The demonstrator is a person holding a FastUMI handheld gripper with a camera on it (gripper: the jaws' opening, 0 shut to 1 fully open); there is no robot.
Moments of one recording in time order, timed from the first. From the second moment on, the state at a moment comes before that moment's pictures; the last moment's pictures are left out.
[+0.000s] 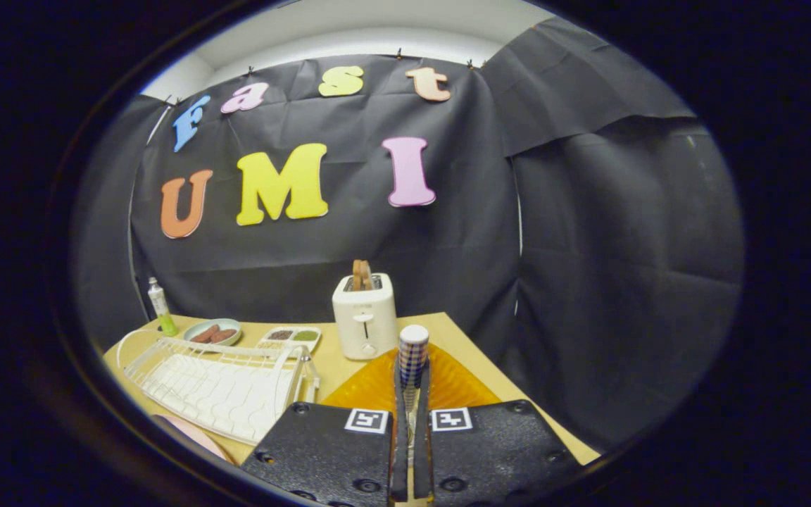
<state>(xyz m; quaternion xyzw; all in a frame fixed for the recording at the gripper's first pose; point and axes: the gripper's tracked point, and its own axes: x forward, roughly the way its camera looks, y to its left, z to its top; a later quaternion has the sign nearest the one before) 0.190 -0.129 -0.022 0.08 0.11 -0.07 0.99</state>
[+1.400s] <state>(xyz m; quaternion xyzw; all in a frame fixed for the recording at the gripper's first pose) 0.049 0.163 -0.070 0.12 0.15 0.08 0.98</state>
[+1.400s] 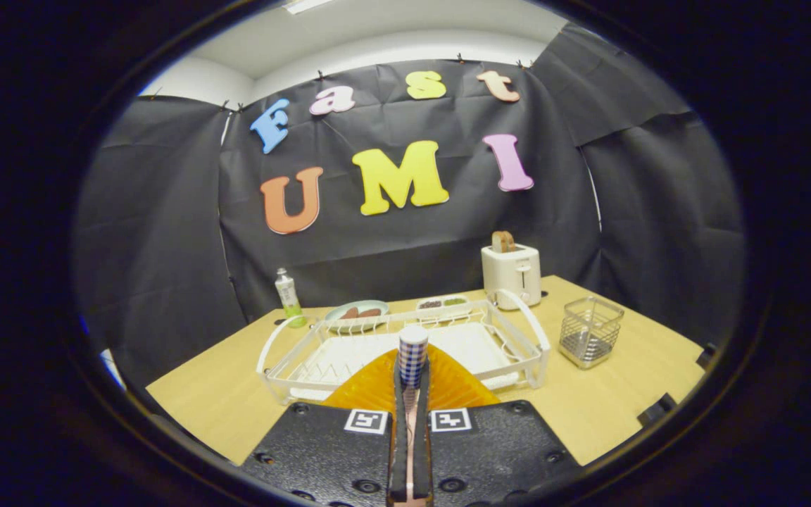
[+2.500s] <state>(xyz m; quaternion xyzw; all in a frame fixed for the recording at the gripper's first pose) 0.059 0.141 -0.065 0.14 0.12 0.06 0.98</state>
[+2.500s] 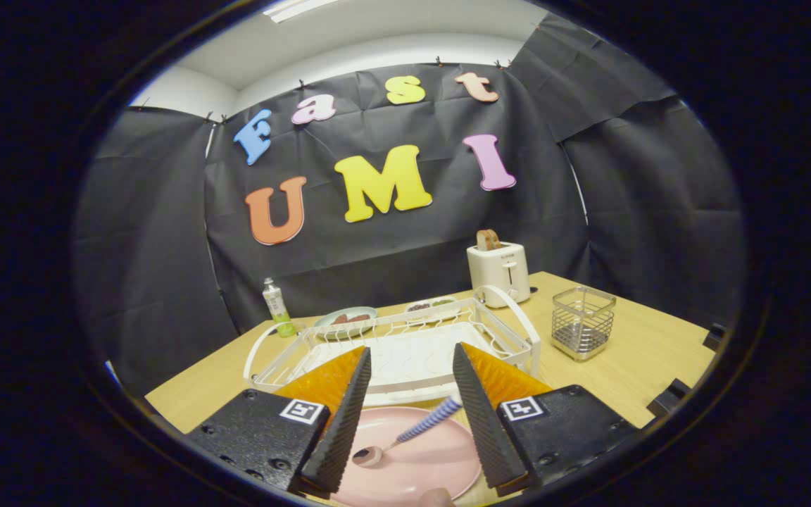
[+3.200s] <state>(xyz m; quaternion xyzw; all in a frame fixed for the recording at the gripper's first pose) 0.038 0.100 0.014 0.05 0.01 0.03 1.00</state>
